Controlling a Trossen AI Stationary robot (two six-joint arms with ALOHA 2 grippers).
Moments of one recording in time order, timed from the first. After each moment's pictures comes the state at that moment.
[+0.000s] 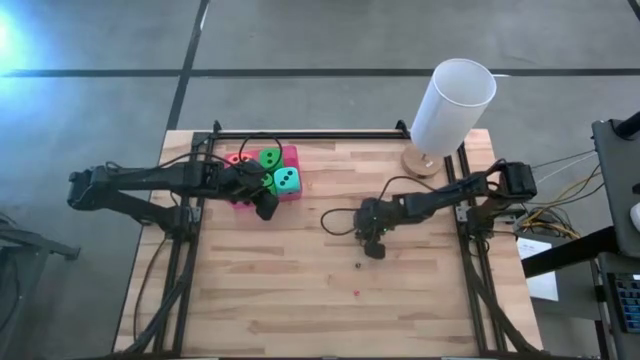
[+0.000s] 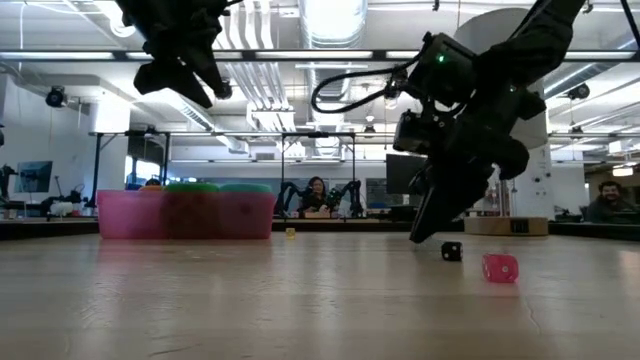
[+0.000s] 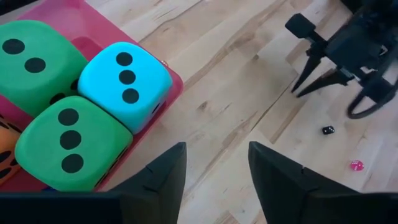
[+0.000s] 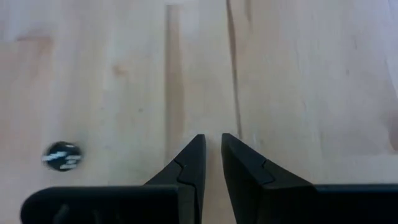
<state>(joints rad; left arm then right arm) 0.08 1.13 0.98 -0.75 -0.19 -0.71 -0.02 1.65 0.69 0.01 -0.13 0.13</state>
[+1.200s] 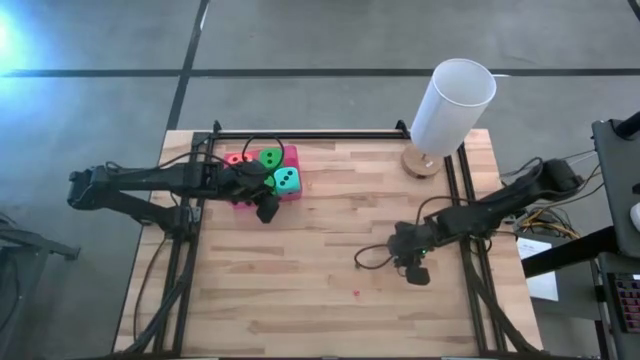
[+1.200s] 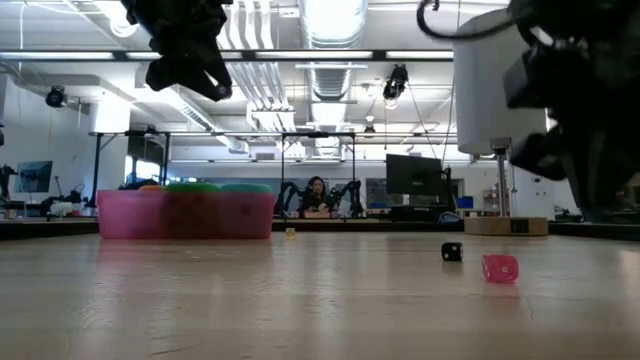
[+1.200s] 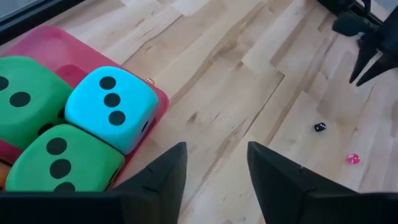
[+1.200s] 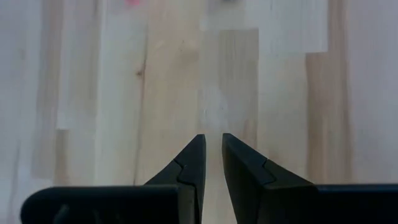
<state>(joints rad) 0.07 1.13 0.98 -0.69 -0.19 -0.60 0.32 1.26 0.57 -0.38 -0.15 0.40</state>
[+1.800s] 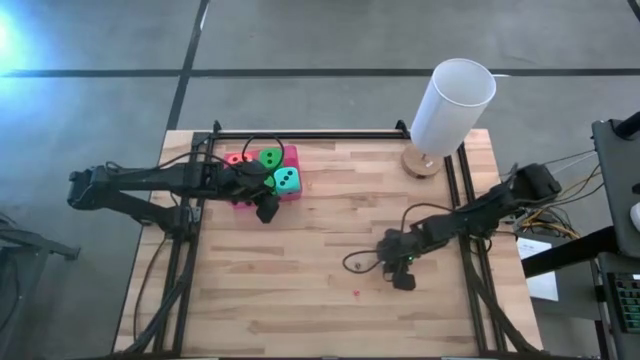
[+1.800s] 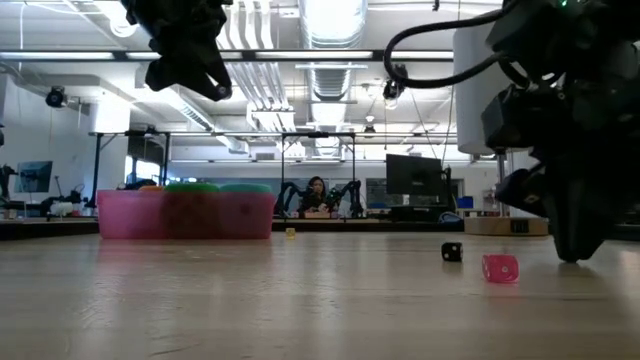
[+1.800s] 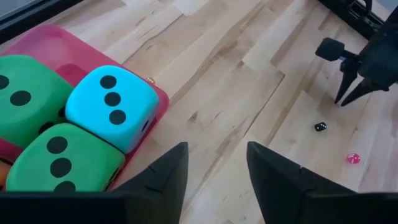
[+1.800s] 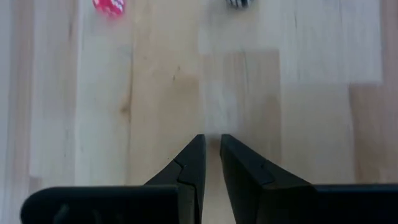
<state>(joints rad) 0.07 1.13 0.98 -0.69 -0.19 -0.60 0.31 1.51 0.57 -0.14 -0.16 0.44</state>
